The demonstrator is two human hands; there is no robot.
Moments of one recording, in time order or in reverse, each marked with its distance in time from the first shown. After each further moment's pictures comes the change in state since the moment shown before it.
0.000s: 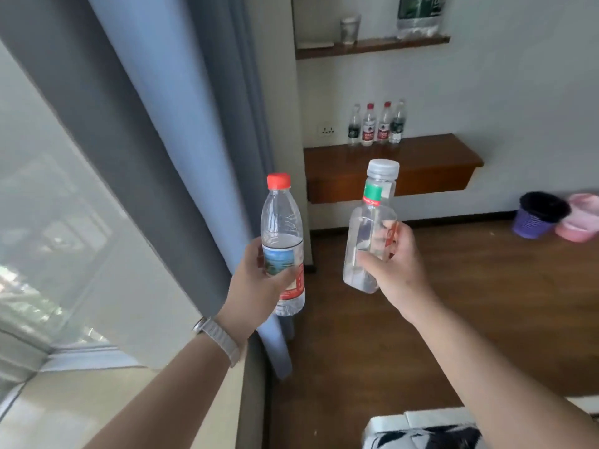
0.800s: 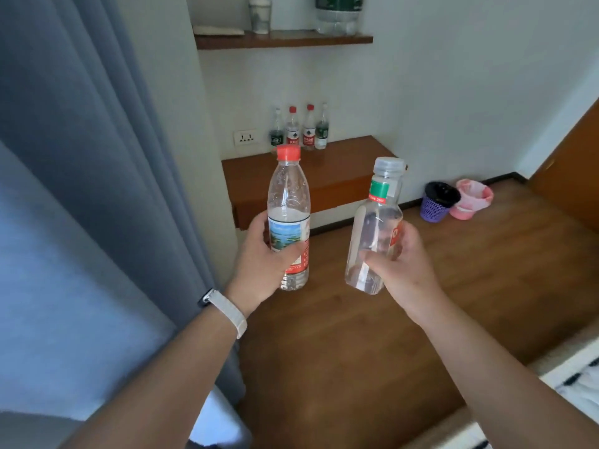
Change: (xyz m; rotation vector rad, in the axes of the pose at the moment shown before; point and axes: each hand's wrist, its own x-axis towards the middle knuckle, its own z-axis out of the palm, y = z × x) left_hand 0.290 0.001 0.100 -0.104 -0.358 0.067; right_hand 0.206 0.015 0.004 -0.144 0.320 0.174
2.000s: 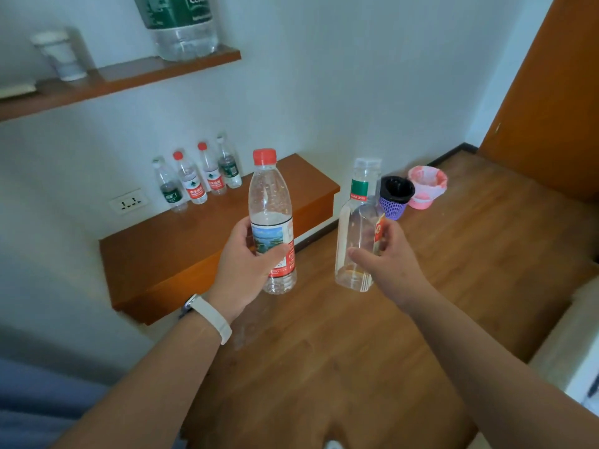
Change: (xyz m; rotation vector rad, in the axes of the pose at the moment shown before) left_hand 0.283 0.074 0.276 0.057 -0.204 0.036; right_hand 0.317 0.074 -0.193 0.002 0.135 0.123
